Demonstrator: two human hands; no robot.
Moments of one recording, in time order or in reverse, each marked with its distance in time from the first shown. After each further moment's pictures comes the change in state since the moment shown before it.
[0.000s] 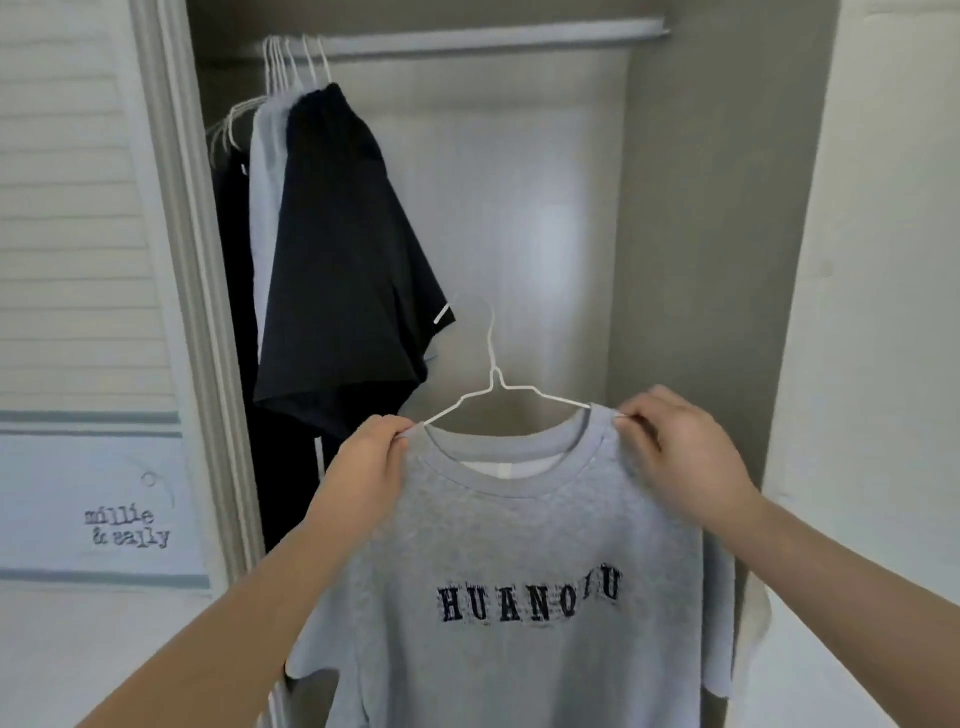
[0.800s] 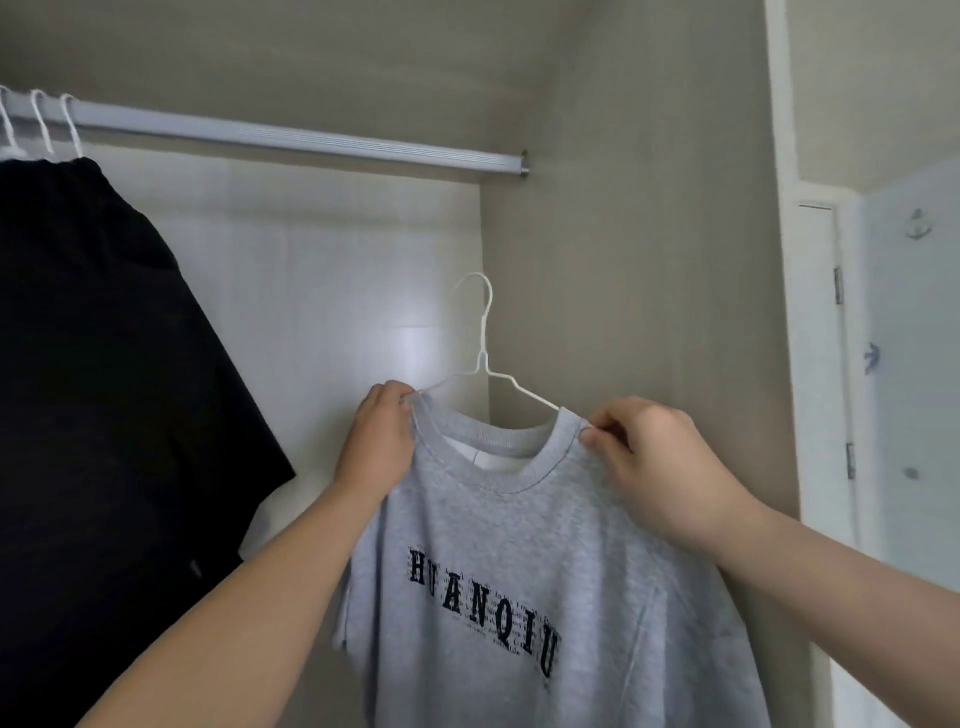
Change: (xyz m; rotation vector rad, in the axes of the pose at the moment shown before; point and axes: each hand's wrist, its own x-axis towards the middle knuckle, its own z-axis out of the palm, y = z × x) left_hand 0.341 0.059 0.147 -0.273 0.169 0.337; right_hand 0.161 0.041 -0.038 -0.214 0.166 0.127
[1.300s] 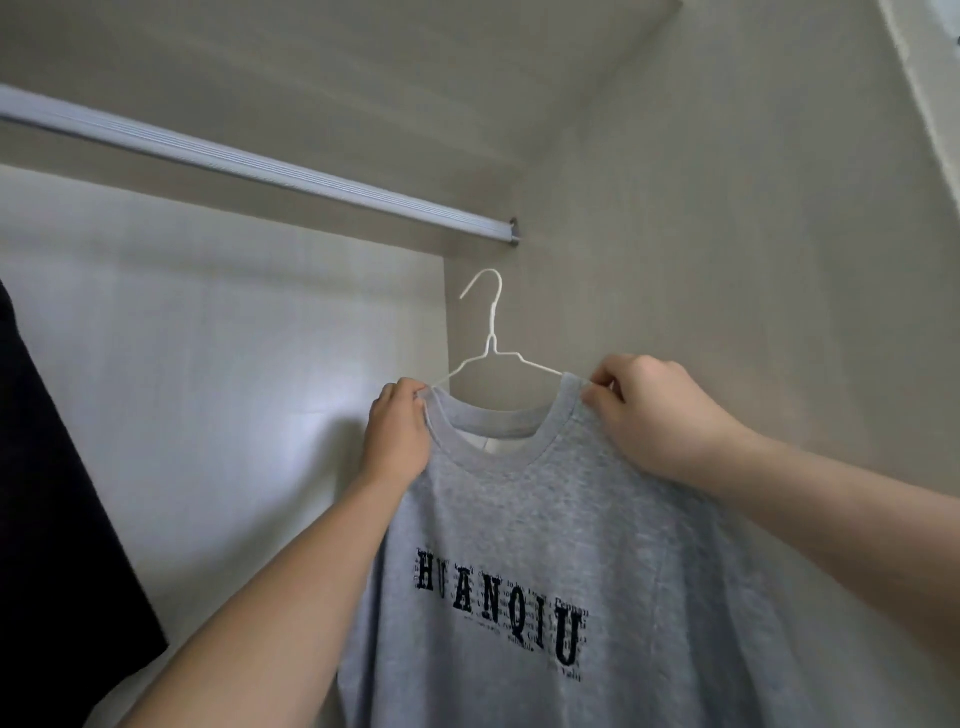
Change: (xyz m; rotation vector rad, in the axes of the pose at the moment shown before) left_hand 0.175 -0.029 0.092 -0.265 0.094 0.113; right_hand 0.157 0.001 0.027 -0.366 0.161 0.099
